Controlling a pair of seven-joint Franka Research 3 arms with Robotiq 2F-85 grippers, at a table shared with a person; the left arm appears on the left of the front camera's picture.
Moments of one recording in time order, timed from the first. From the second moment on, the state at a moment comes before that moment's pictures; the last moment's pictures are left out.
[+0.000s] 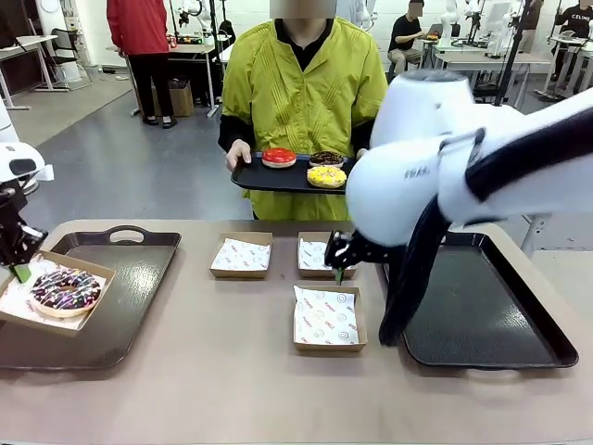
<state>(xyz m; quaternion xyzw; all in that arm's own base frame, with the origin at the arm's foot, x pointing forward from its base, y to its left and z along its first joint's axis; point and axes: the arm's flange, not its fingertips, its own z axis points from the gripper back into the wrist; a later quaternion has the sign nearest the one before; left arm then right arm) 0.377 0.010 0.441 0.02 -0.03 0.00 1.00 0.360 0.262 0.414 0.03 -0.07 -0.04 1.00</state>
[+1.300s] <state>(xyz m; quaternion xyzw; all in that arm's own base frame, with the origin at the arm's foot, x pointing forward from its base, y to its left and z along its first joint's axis) 0.383 0.007 0.406 0.02 -0.02 0.00 1.00 0.386 0.273 0.342 0.02 -0.04 -0.01 1.00</state>
